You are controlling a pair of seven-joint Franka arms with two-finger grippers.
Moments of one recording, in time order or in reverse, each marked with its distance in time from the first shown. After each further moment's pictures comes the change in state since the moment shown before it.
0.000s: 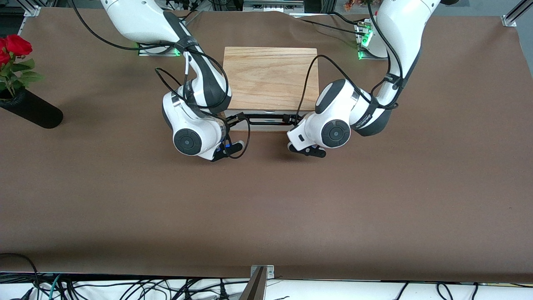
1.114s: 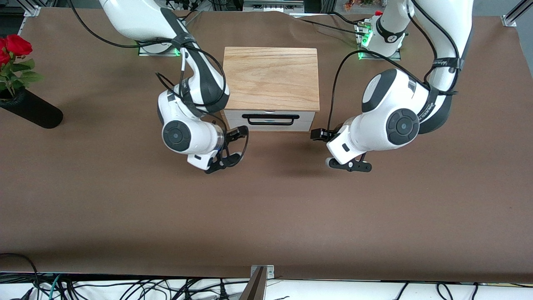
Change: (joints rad) left arm 0.129 -0.123 0.019 0.089 0.109 -0.007 0.010; right arm 0.005 -0.003 -0.051 0.064 -0.025 0.205 -0.003
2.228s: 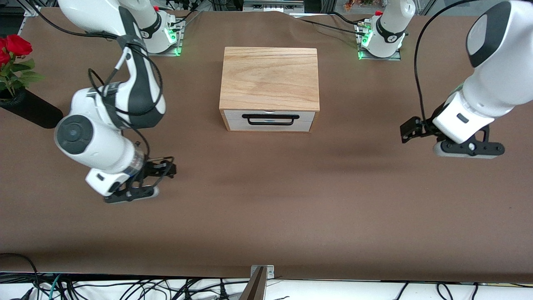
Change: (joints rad) left arm 0.215 -0.297 0.038 -0.058 0.191 -0.066 0.133; right arm -0.009 -0.035 -0.343 0.137 -0.124 -0.003 -0.012
